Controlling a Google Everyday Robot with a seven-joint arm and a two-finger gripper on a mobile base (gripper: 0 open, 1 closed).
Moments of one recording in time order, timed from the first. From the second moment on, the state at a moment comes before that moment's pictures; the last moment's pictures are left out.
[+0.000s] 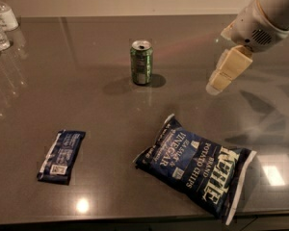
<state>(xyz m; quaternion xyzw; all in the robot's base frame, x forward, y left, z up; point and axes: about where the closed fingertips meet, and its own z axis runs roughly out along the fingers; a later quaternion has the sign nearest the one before) 0.543 -0.176 0.956 -0.56 0.79 0.04 0.25</state>
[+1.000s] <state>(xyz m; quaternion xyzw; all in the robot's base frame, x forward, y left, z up) 0.626 -0.110 0.926 -0.53 0.78 0.13 0.32</state>
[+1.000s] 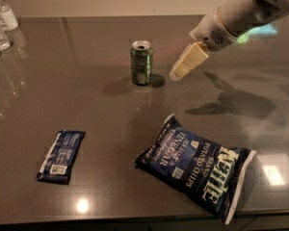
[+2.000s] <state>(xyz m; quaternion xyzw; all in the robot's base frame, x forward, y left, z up) 0.668 -0.042 0.914 -0.54 0.74 0.19 0.35</state>
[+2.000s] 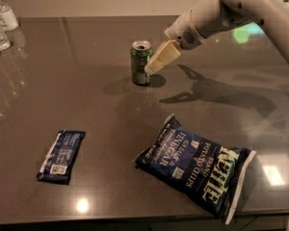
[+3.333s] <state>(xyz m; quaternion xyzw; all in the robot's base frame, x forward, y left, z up) 0.679 0.001 0.904 -0.53 0.71 0.24 0.39</state>
